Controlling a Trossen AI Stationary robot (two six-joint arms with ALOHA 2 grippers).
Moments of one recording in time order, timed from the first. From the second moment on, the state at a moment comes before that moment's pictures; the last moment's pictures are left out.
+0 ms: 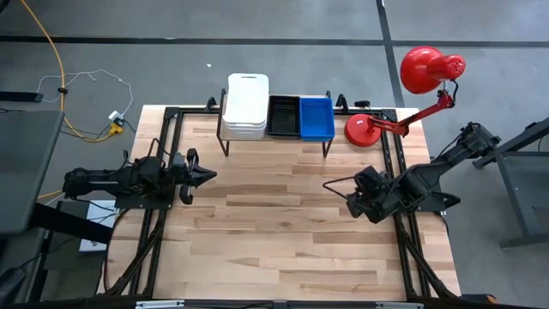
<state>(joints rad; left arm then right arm) 0.13 0.01 0.01 0.01 -0.05 -0.28 0.56 1.07 0.93 -1.09 0.53 1.41</state>
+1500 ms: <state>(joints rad) 0.13 0.01 0.01 0.02 -0.05 -0.28 -0.01 0.00 0.07 -0.04 0.09 0.56</state>
